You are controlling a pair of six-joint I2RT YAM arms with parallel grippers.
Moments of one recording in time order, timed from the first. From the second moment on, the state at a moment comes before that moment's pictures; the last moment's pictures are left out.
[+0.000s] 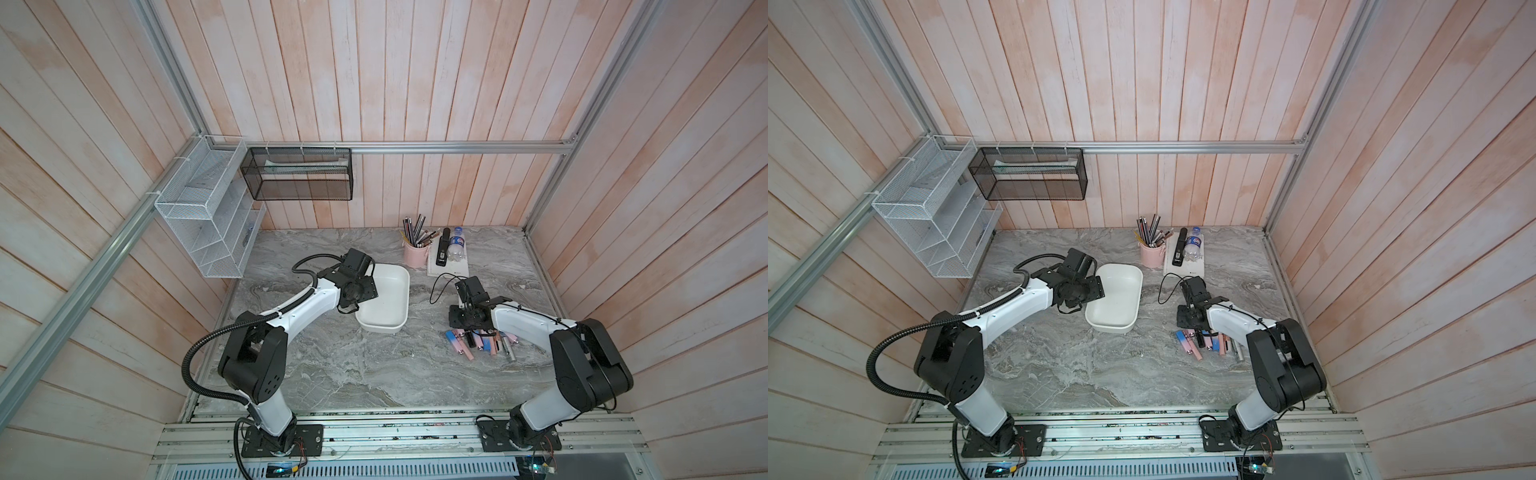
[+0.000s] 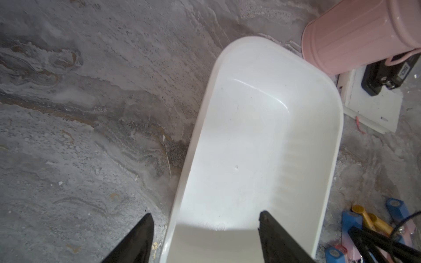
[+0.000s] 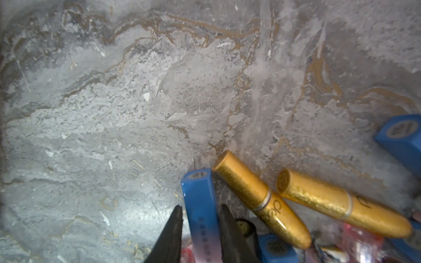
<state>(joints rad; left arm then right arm) -0.49 1.72 1.29 -0.60 -0.06 -0.69 0.40 1.58 0.83 -0.39 0.07 0.42</state>
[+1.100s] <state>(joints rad) -0.26 1.83 1.36 -0.57 0.00 -0.53 0.52 1.72 1.26 -0.60 0.04 0.42</state>
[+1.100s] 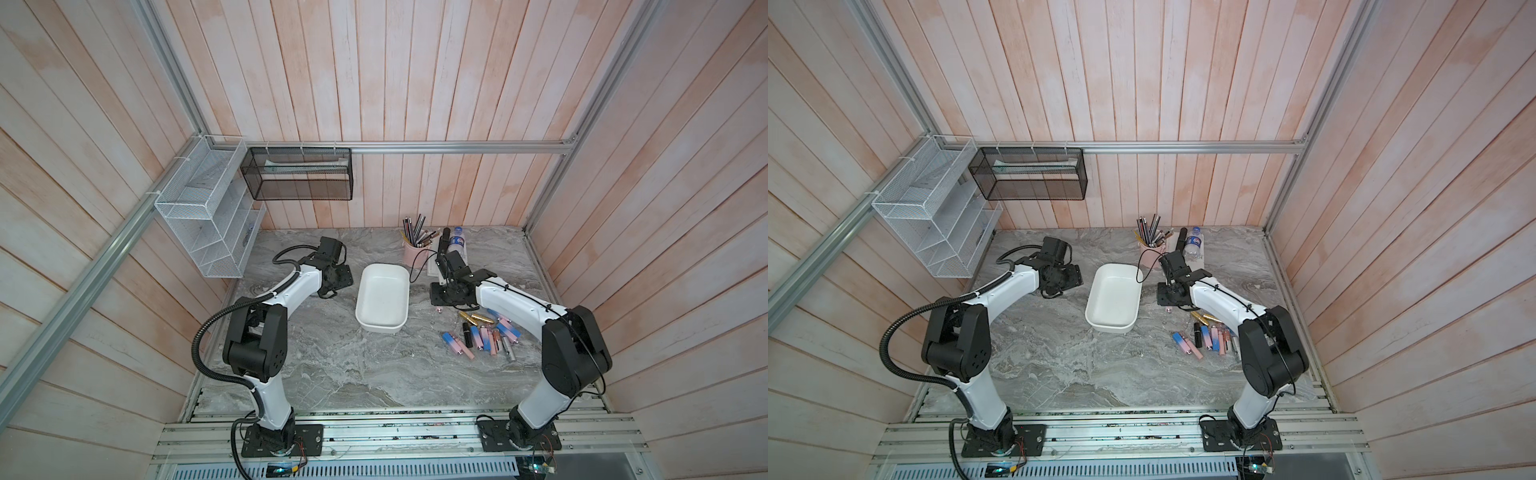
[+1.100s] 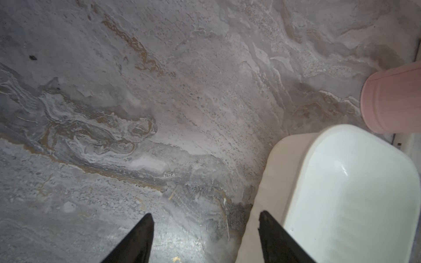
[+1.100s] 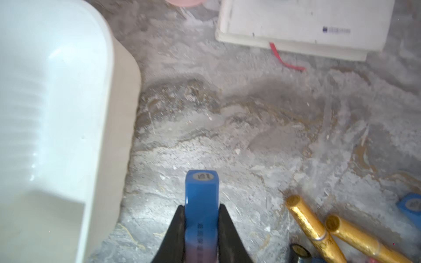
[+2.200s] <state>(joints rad) -0.18 1.70 1.19 -0.51 0.06 -0.45 0.70 2.19 1.74 -0.65 -0.07 0.32</state>
